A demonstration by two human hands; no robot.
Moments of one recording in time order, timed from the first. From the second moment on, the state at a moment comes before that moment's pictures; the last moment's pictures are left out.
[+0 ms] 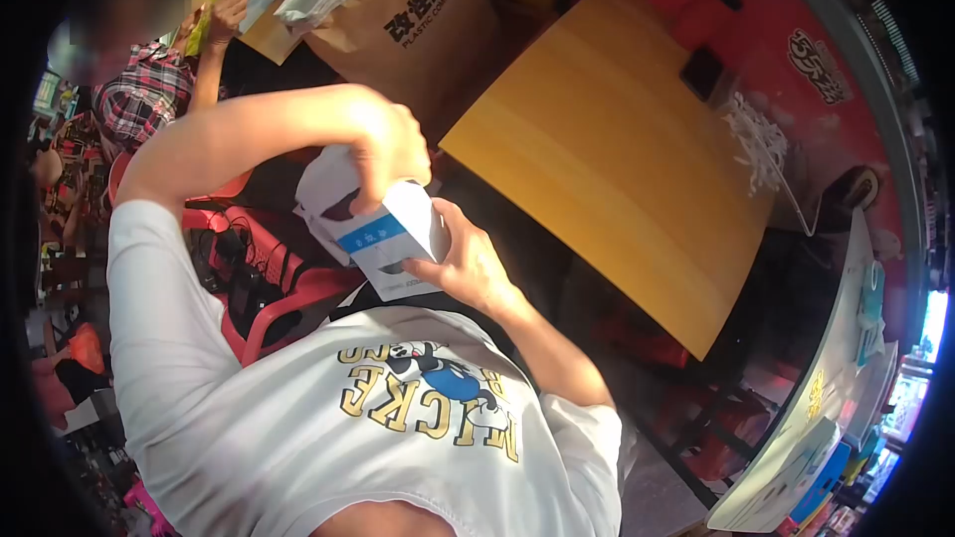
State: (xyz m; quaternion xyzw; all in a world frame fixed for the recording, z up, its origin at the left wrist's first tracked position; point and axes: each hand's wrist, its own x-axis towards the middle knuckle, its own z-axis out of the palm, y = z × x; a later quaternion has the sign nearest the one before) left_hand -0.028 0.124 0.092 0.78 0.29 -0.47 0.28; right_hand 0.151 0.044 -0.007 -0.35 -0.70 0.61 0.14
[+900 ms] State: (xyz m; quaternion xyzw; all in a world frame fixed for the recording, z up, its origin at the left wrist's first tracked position) left_hand -0.032 0.195 -0.043 0.45 0.48 0.41 0.63; right_hand 0.152 0.160 -0.039 -0.54 -0.45 0.62 0.35
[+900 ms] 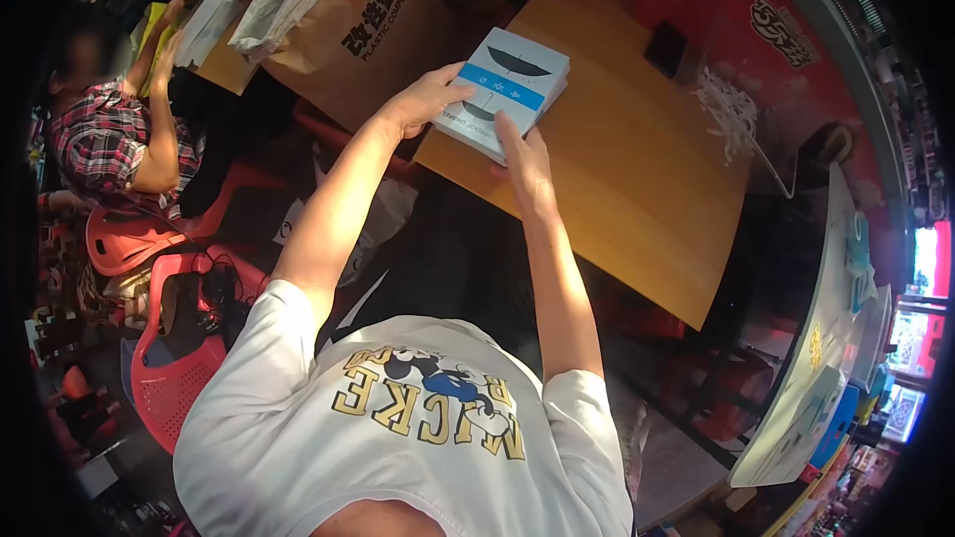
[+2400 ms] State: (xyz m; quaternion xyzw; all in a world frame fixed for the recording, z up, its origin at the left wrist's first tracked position) left_hand 0.055 0.043 0.018 0.17 0.15 0.70 0.68; right_hand 0.264 0.031 0.010 -0.26 -0.46 0.57 0.63
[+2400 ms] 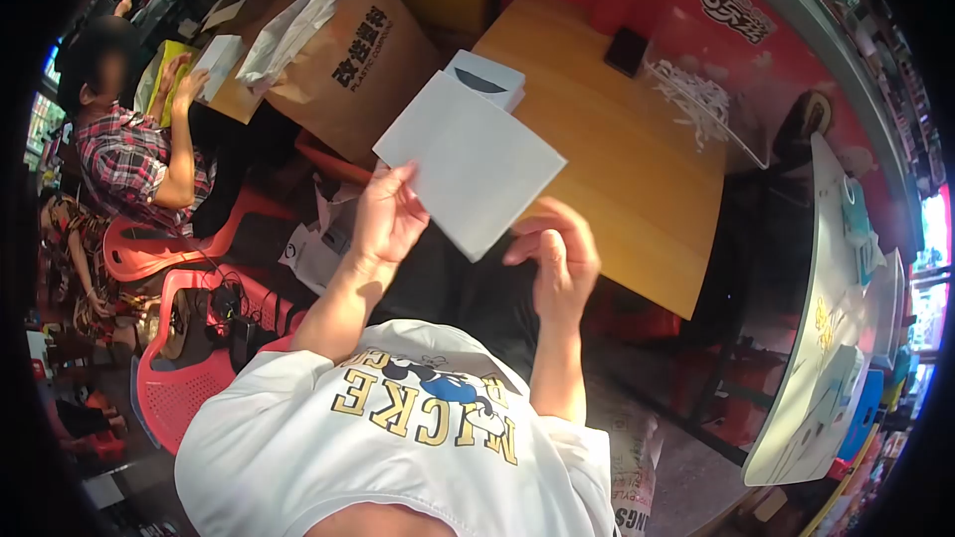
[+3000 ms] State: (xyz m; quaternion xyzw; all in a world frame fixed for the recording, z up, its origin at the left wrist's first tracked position) left_hand 0.076 0.013 0.021 0.67 0.42 0.47 0.39; right_hand 0.303 0.058 -0.002 -0.26 -0.60 0.53 0.54
